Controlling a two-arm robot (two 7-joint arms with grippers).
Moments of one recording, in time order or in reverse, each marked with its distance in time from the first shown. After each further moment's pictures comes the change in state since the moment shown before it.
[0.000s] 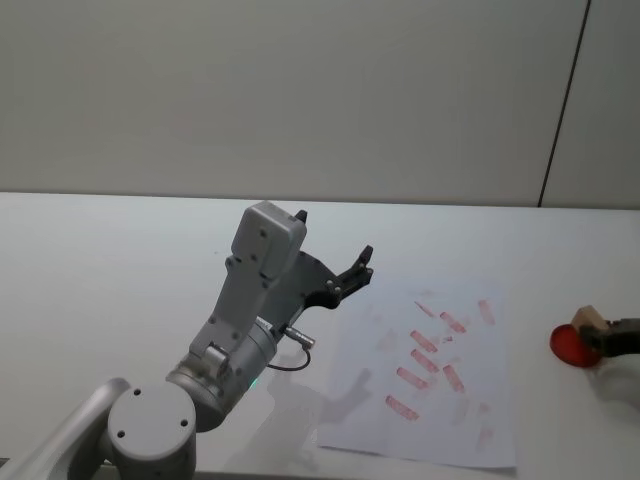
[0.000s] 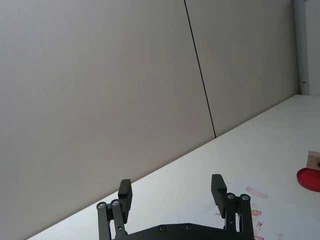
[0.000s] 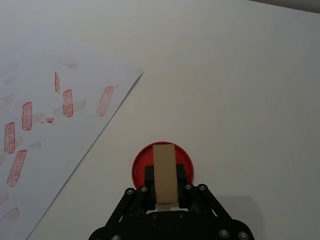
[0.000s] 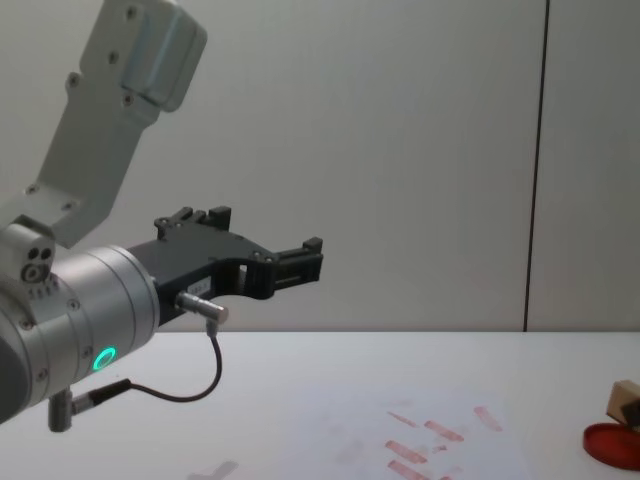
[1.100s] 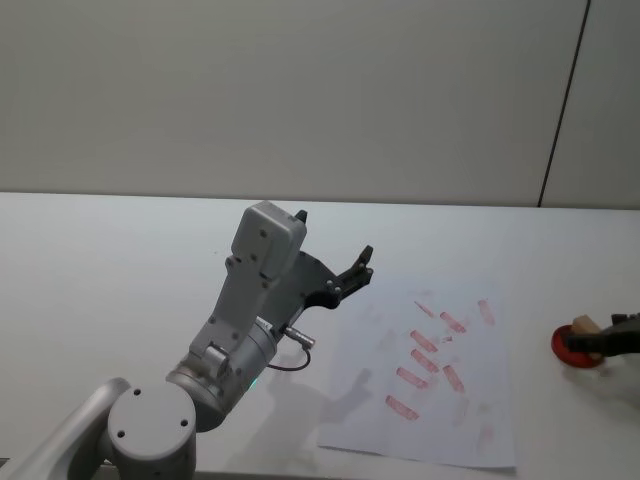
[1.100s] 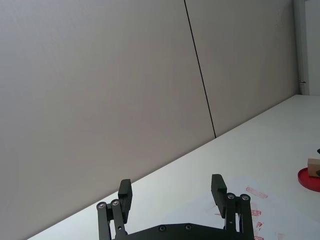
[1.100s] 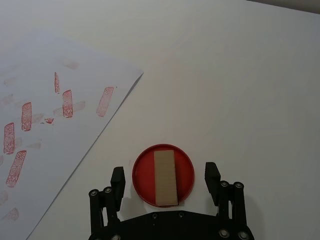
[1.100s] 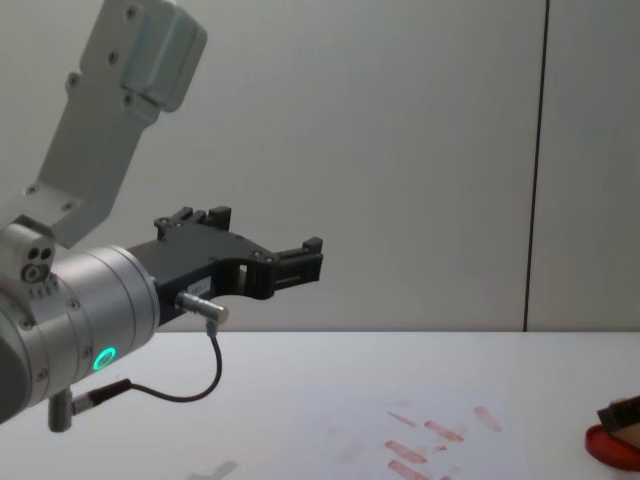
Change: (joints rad) left arm 0.000 0.000 0.000 0.000 0.000 0.000 0.000; right arm 0.004 -0.001 -0.002 0.006 -0.001 -0.003 0.000
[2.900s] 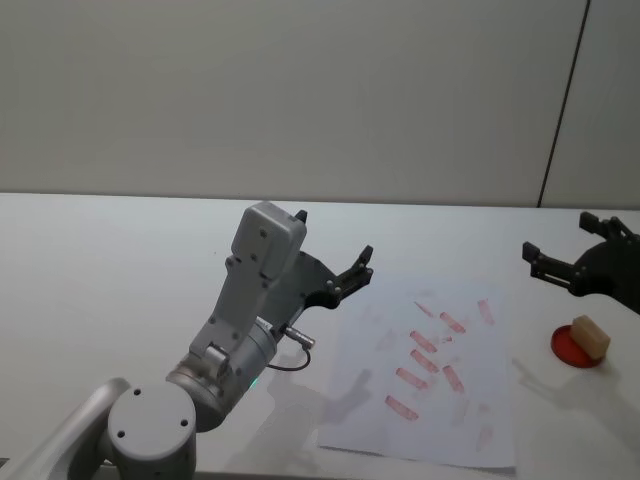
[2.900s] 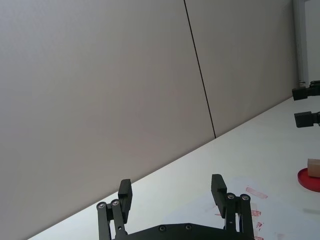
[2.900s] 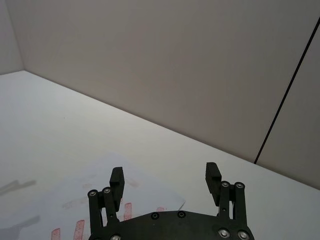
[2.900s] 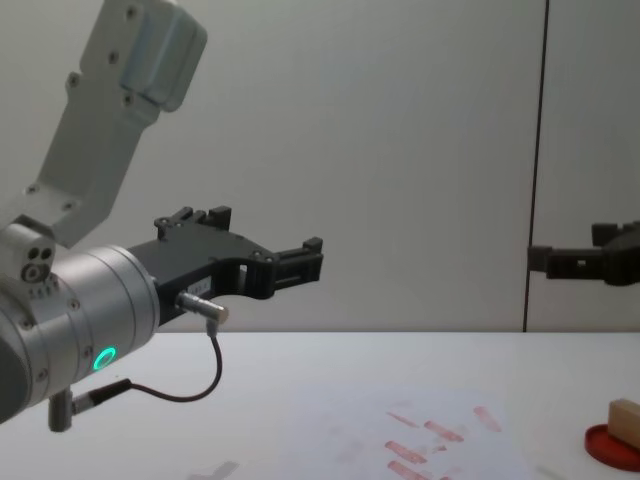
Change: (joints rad) left arm 0.000 0.000 0.000 0.000 0.000 0.000 0.000; right arm -0.176 0.013 0.000 -0.264 0.148 -0.520 -0.099
